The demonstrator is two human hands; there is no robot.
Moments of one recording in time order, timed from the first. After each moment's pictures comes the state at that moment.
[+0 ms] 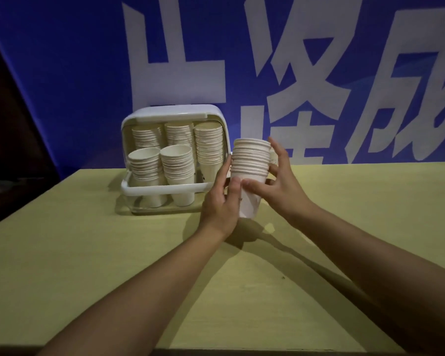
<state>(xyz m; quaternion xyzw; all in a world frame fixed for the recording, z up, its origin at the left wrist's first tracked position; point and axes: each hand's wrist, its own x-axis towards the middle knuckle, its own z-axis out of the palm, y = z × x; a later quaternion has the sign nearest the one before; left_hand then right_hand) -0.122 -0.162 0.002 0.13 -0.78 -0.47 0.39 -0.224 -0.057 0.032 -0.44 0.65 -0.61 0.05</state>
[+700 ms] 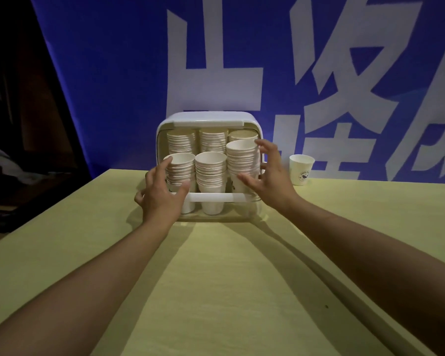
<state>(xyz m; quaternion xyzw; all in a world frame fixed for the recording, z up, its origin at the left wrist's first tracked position) -0.057 -0.323 0.005 0.39 -0.76 -0.27 0.44 -0.240 -0.165 0.038 -0.47 0.72 -0.50 -0.08</state>
